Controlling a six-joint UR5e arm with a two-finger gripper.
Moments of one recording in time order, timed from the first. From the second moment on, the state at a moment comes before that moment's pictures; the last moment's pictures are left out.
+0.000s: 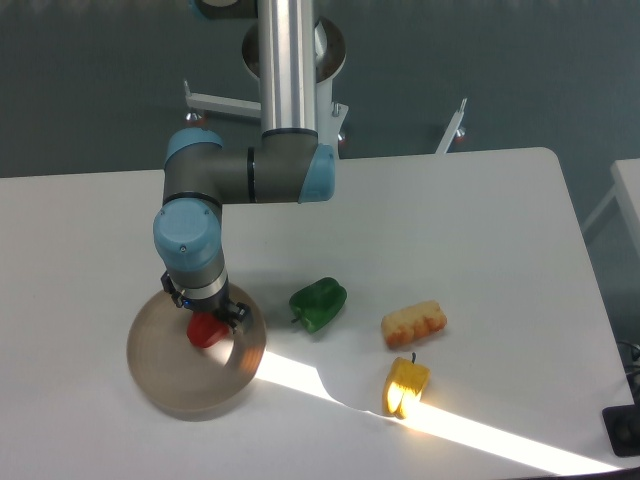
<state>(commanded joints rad) 1.87 -2.15 -1.41 -1.17 1.52 0.54</state>
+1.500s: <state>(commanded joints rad) 2.18 -2.00 -1.36 -1.27 1.50 1.11</state>
